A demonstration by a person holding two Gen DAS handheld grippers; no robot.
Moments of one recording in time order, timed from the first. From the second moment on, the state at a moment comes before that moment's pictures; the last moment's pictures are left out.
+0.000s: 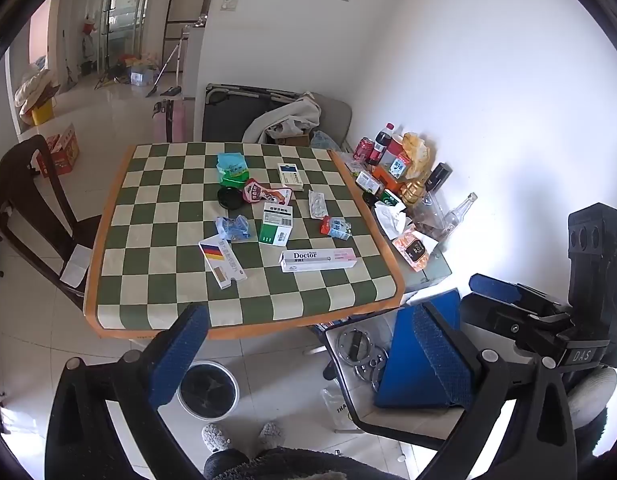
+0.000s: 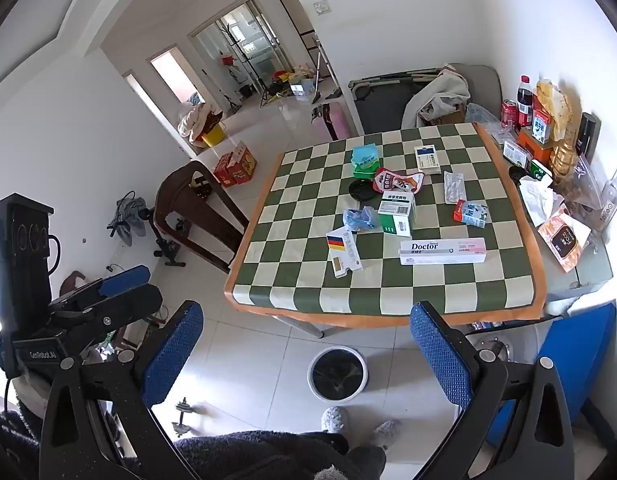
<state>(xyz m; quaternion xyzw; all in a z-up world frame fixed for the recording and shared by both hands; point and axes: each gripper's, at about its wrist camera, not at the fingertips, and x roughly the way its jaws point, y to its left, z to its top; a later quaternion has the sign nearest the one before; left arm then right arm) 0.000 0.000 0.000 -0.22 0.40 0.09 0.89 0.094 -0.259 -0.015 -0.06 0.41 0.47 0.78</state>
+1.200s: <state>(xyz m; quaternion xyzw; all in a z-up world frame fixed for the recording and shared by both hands) 0.000 0.001 -0.001 -0.22 0.39 0.09 0.89 0.088 -0.246 -0.011 -0.07 0.41 0.47 0.78</state>
